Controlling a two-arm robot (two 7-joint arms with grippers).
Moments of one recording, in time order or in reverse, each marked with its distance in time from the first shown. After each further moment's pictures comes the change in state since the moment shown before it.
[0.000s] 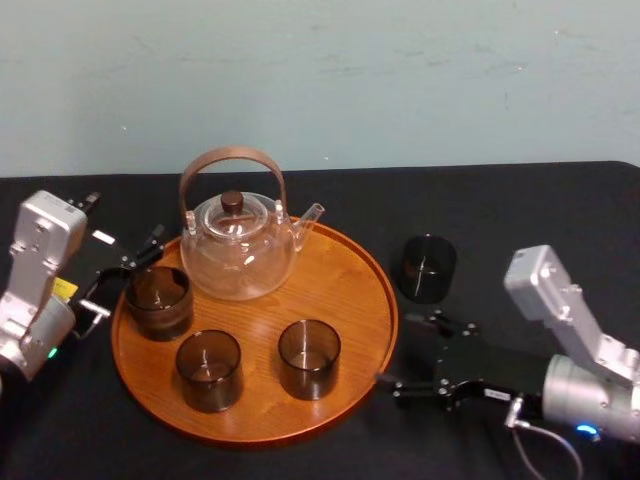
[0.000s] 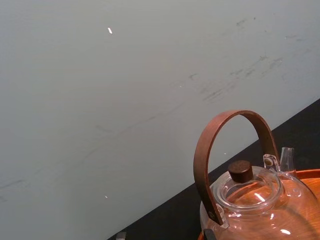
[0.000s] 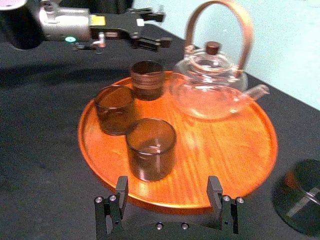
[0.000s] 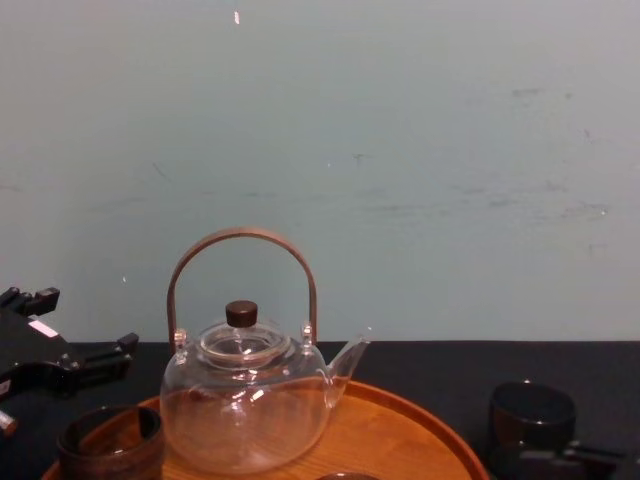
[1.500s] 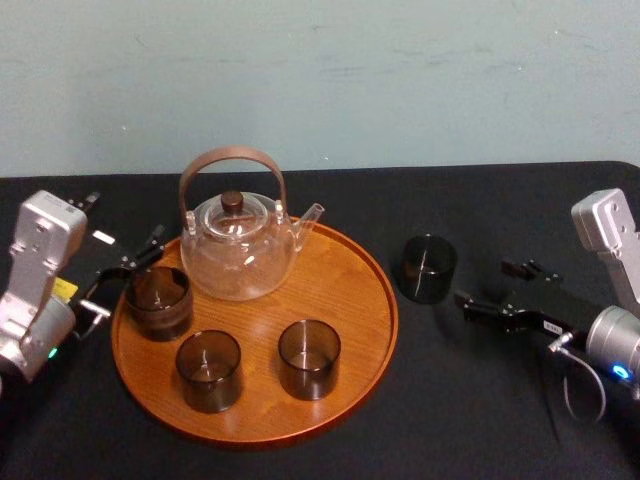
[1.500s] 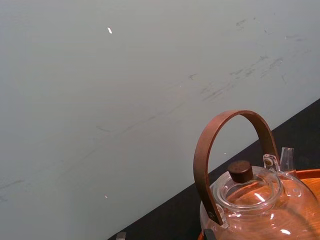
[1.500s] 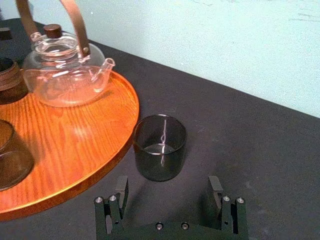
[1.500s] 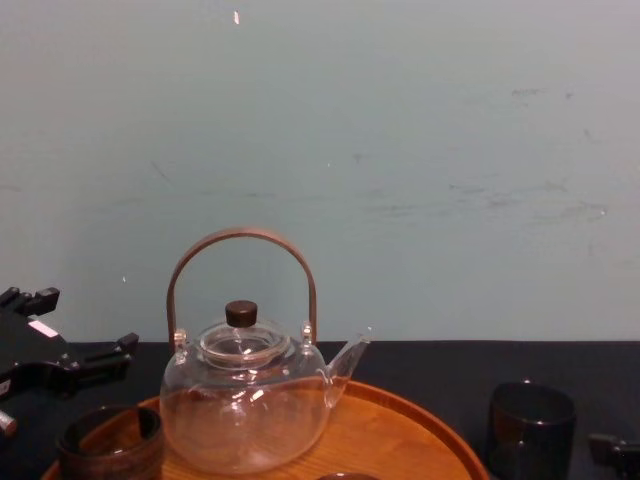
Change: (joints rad) left arm 0.000 0.000 0.000 0.000 0.000 0.000 0.000; right arm 0.012 -0.098 0.188 0.147 -0.007 0.103 -0.191
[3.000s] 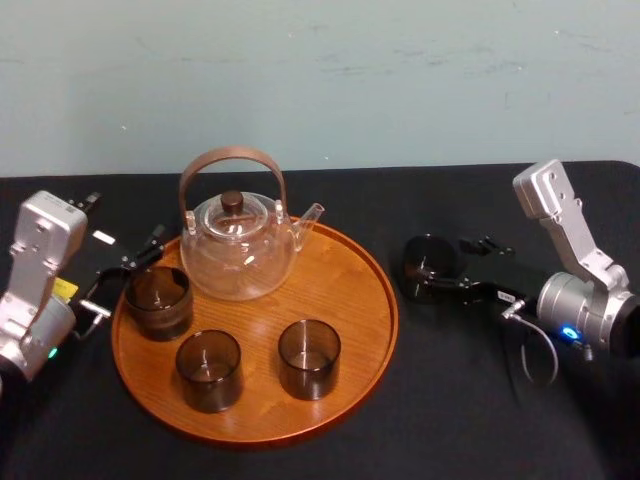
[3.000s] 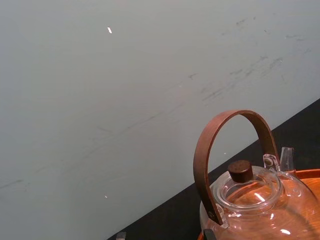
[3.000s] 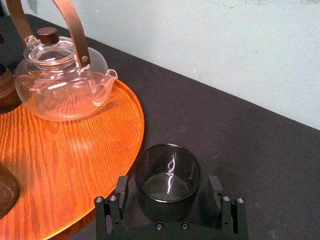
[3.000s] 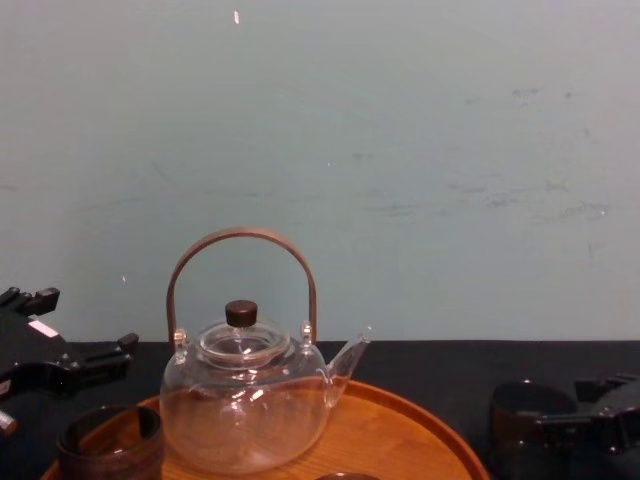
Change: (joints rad) left arm 0.000 0.000 0.000 0.000 0.000 0.000 0.000; right arm 0.190 -0.106 -0.081 0.172 -0.078 0.030 0.054
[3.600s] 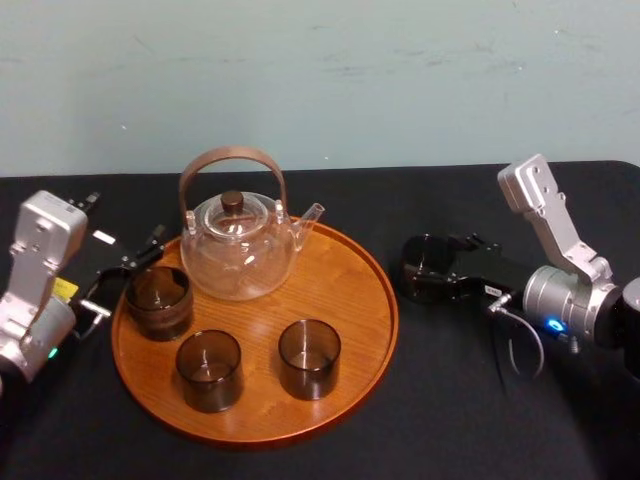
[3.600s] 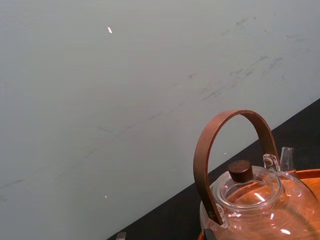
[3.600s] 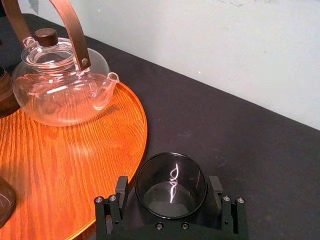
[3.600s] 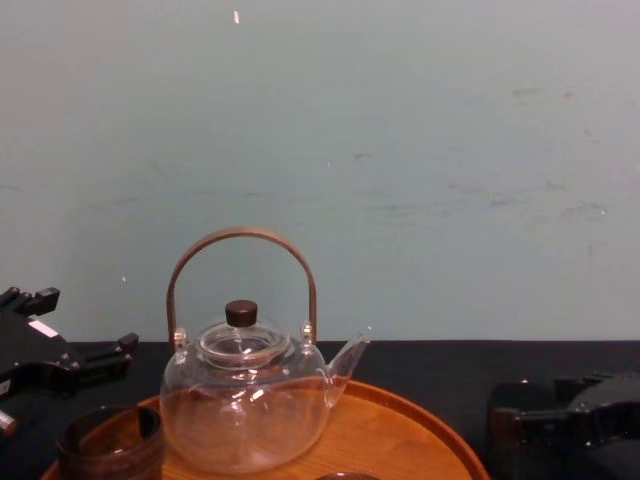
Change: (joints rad) left arm 0.000 0.000 0.000 0.000 0.000 0.000 0.000; right arm 0.050 -0.033 -0.024 0.058 -0.010 0.005 0.011
